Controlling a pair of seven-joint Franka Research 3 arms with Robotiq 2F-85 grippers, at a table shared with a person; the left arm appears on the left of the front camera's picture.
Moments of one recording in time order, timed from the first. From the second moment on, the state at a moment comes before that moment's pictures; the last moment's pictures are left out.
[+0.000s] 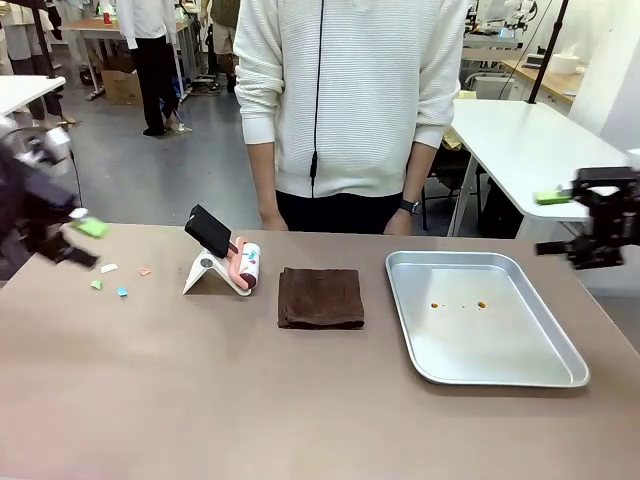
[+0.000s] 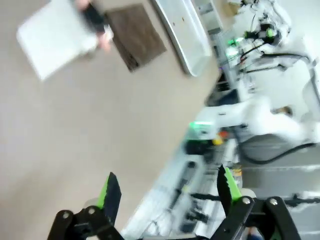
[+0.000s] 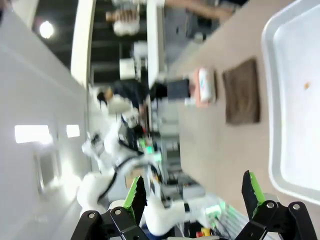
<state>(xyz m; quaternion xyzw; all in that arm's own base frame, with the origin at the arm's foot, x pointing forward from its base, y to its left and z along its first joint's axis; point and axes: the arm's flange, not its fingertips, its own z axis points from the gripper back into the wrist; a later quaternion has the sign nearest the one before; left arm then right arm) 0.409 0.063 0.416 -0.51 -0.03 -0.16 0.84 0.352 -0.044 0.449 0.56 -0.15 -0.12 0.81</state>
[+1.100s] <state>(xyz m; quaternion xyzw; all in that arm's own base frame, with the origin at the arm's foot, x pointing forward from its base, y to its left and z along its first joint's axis) 0.362 0.185 0.346 -0.57 0.07 0.30 0.76 0.356 -0.162 0.342 0.55 -0.27 -0.29 0.73</state>
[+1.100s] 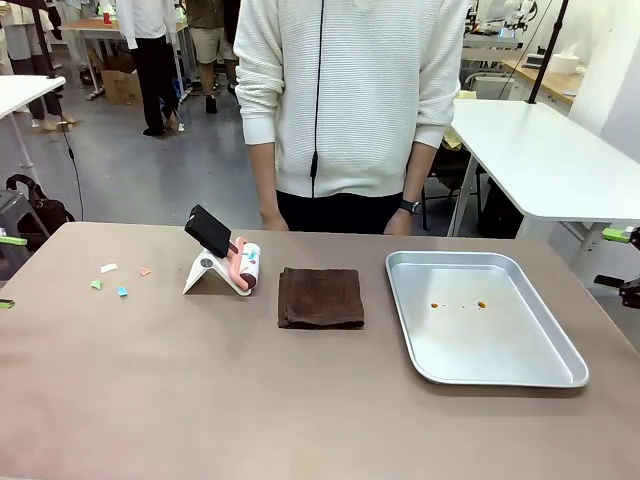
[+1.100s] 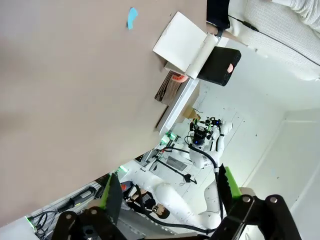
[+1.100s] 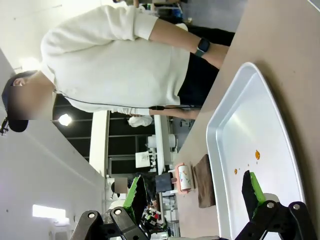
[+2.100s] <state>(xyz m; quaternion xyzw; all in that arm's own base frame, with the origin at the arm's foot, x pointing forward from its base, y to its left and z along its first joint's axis) 0.454 0.019 0.546 -0.50 0.09 0.10 0.86 0.379 0.057 0.504 0.45 -0.35 -0.06 0.82</state>
